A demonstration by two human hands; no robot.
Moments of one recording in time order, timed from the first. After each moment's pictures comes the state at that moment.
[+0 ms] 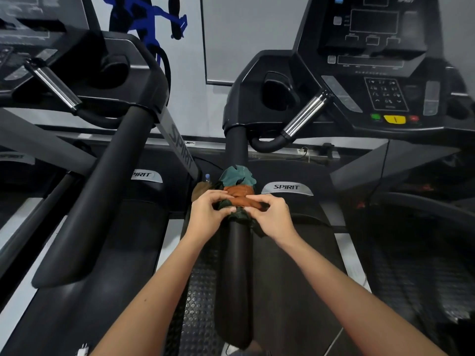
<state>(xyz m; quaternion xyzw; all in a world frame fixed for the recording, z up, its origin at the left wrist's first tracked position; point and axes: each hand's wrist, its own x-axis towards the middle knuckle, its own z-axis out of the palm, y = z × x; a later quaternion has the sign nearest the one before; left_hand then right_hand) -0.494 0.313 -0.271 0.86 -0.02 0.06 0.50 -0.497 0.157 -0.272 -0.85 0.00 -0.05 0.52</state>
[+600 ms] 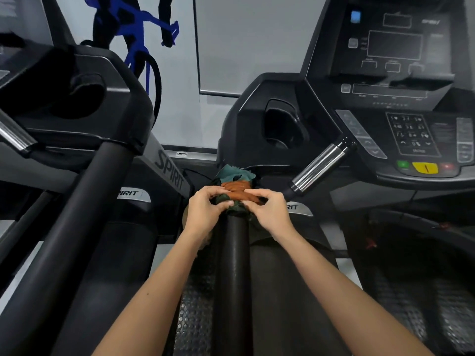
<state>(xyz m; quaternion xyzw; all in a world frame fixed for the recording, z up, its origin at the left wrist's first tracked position) -0.330 0.304 -0.255 0.85 0.02 0.07 0.52 -0.332 0.155 -0.251 -0.84 0.03 -0.04 0.53</state>
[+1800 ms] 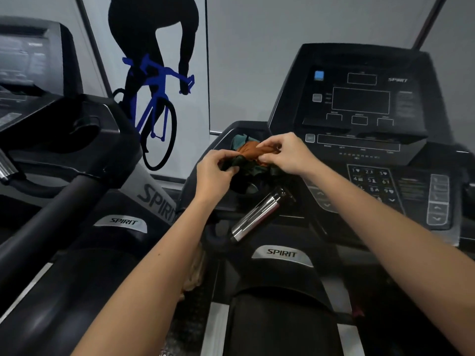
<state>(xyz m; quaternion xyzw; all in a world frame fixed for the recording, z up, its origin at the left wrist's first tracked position) -0.235 0.167 -0.151 0.81 -0.02 0.23 0.54 -0.207 0.000 -0.086 -0.91 -0.20 -0.07 0.35</state>
